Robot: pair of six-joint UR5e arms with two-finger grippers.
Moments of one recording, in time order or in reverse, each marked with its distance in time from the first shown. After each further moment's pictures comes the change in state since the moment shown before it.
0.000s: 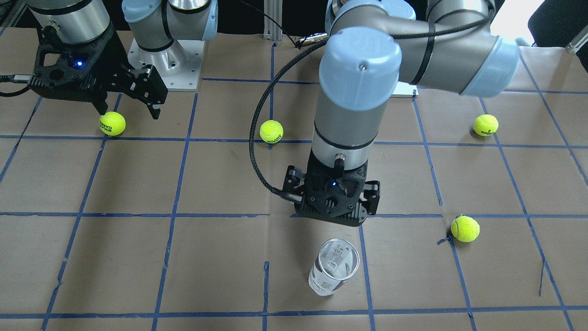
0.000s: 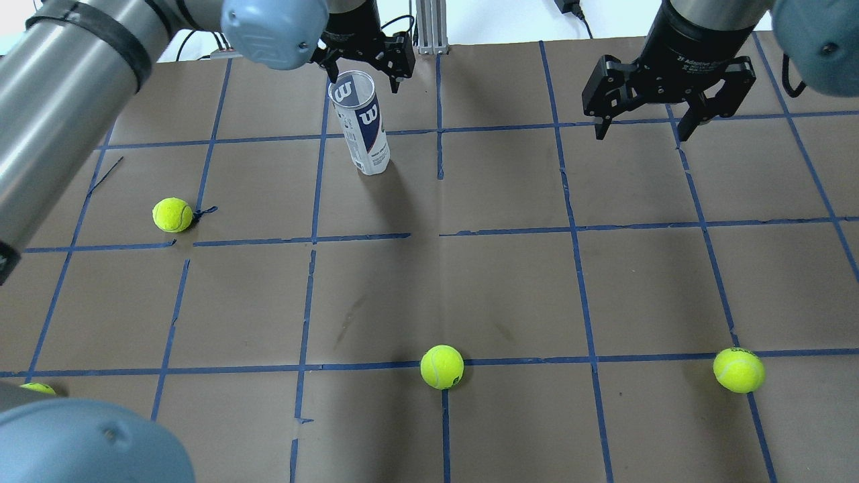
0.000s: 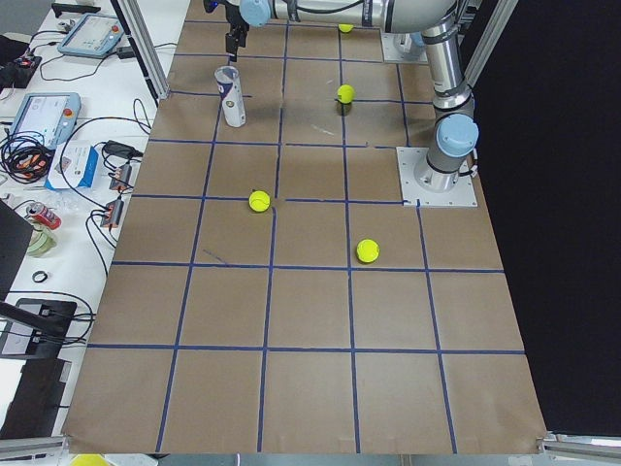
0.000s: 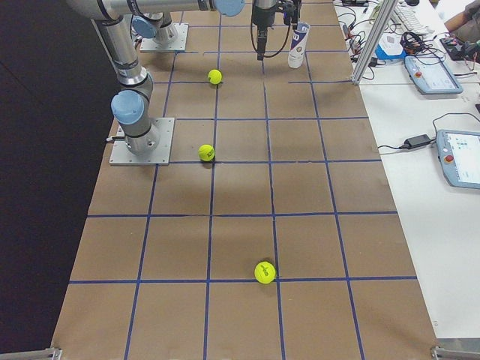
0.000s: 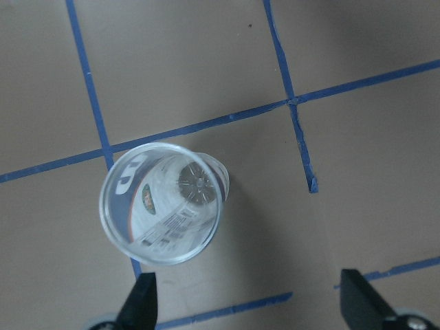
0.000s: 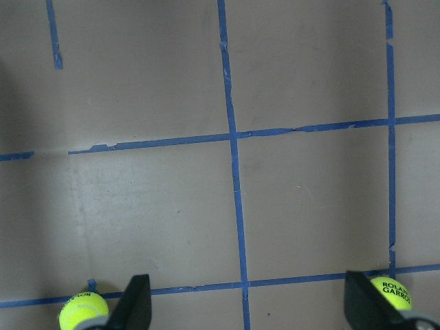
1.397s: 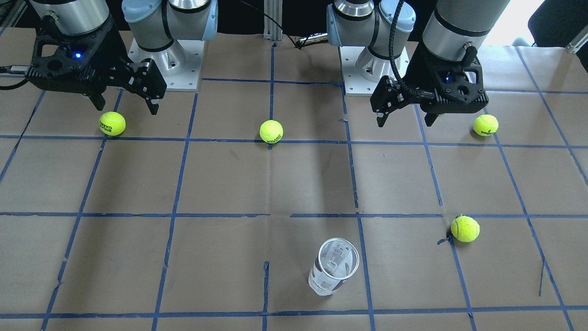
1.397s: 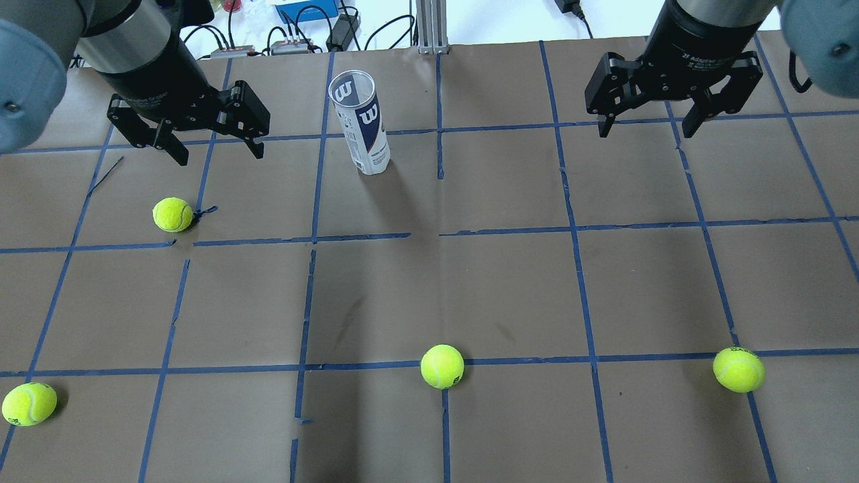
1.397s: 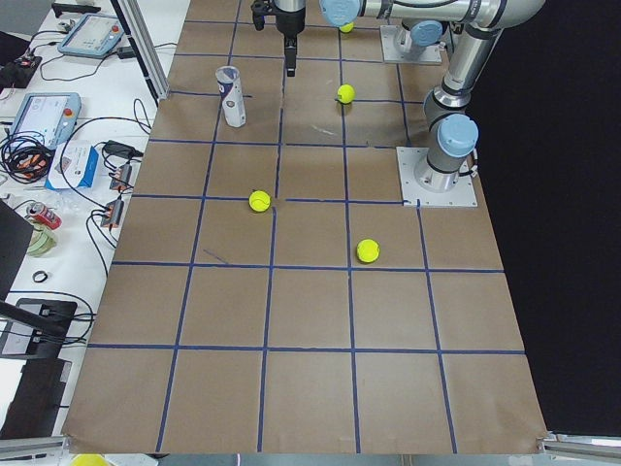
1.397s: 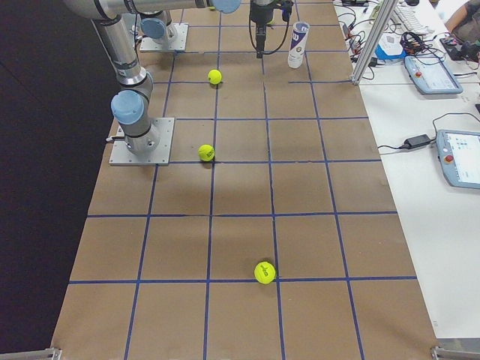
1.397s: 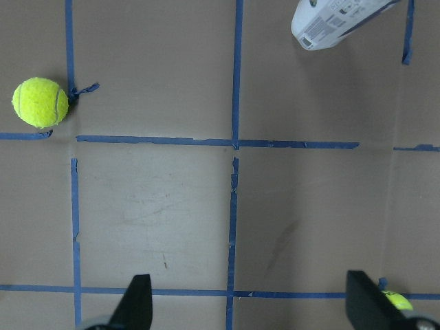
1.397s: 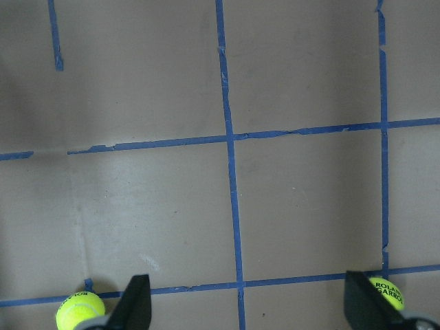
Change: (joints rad) left arm 0.225 0.380 -0.328 -0.164 -0.046 -0.029; right arm 0.004 -0.016 -0.001 0.001 -0.012 -0.005
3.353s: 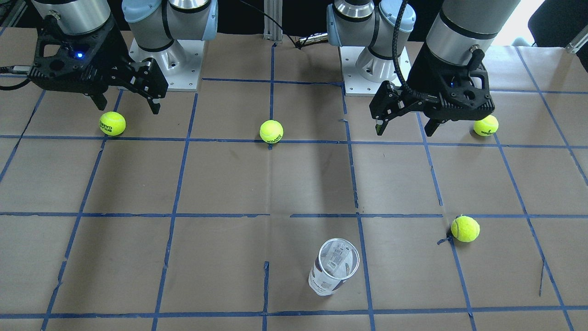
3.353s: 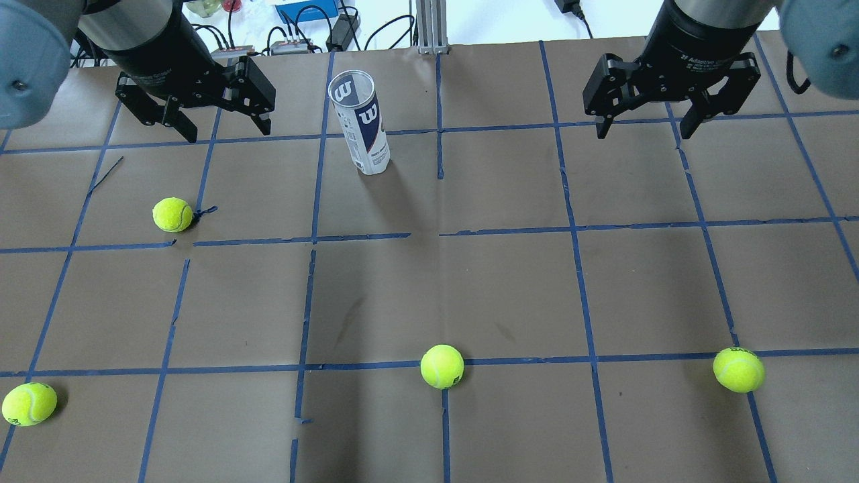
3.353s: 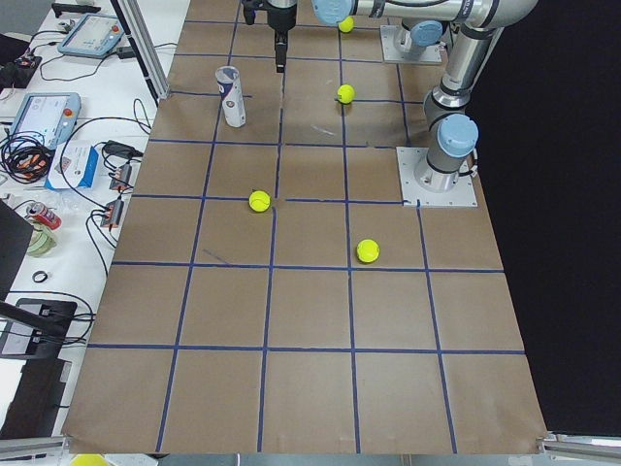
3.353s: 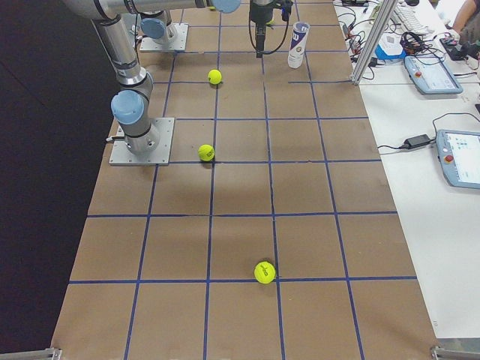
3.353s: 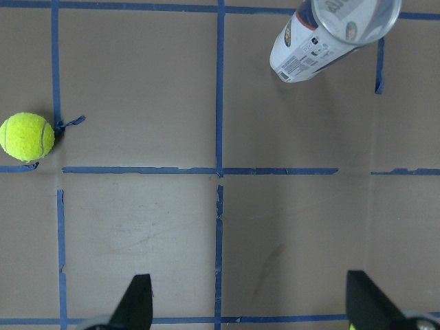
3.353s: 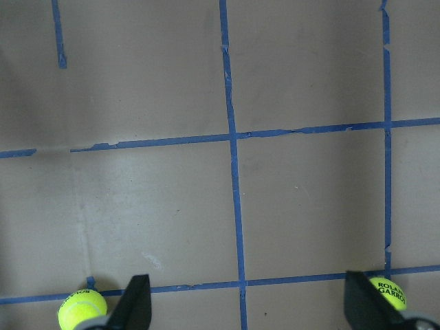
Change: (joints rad) left arm 0.000 -0.033 0.042 0.038 -0.038 0.015; right arm 0.002 0.000 0.000 0.002 0.005 -0.003
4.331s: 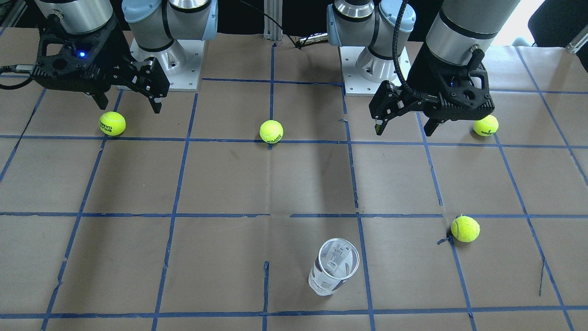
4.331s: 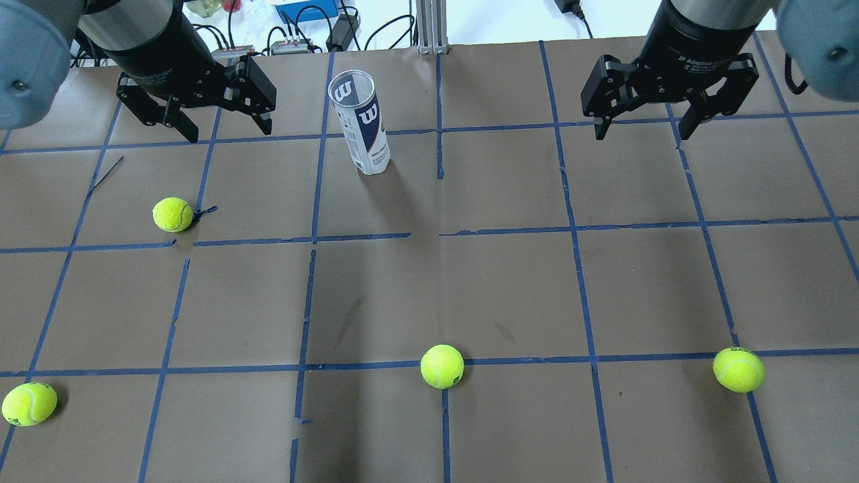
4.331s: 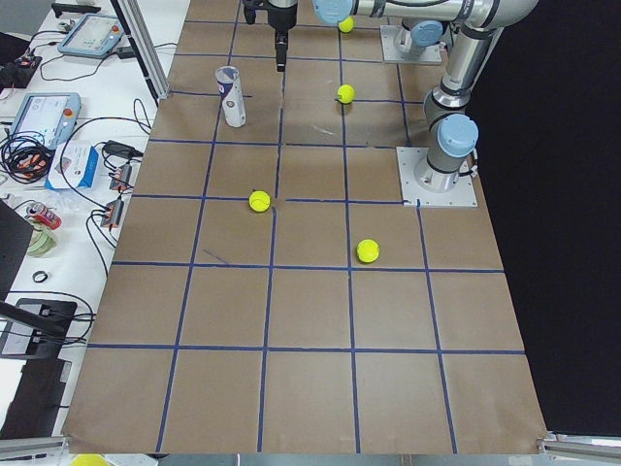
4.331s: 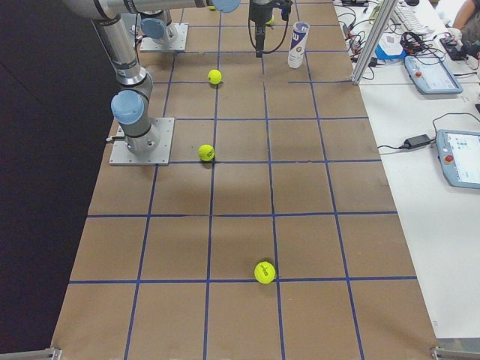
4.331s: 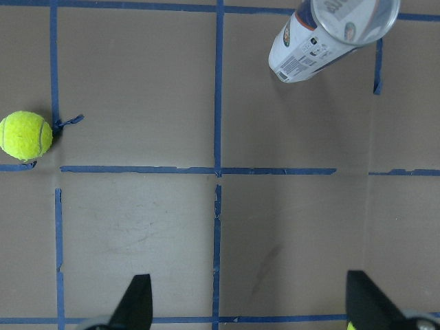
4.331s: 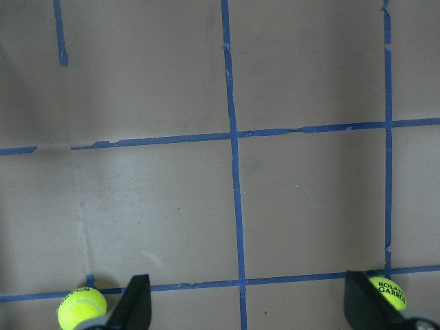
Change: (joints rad) left arm 0.000 0.000 0.000 0.000 -0.003 -0.004; right arm 0.012 -0.002 0.003 0.000 -0.004 0.001
